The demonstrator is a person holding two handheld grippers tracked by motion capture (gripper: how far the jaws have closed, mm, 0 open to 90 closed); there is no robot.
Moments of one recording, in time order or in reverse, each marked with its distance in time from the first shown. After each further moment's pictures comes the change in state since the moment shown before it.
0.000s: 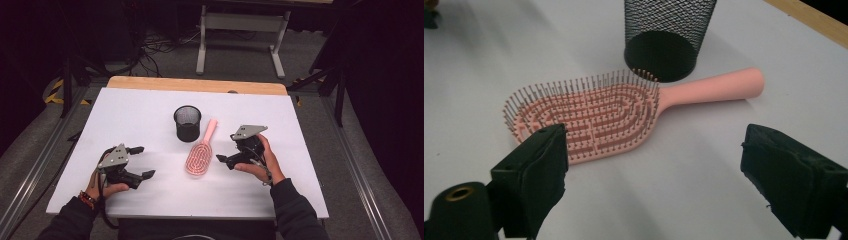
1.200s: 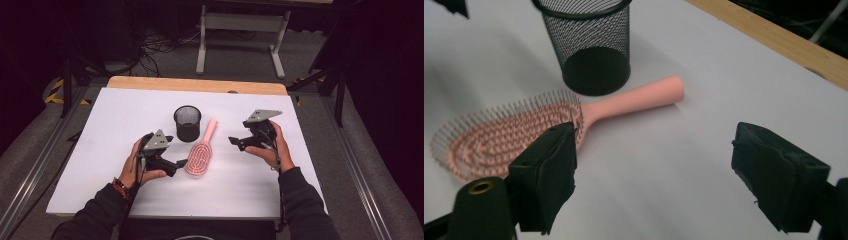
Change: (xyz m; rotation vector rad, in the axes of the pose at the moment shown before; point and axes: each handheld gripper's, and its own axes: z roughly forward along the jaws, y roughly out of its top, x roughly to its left) left arm -0.022 0.069 0.049 0.059 0.062 0.033; right arm -0.047 0.010 -0.017 -0.010 -0.080 0.090
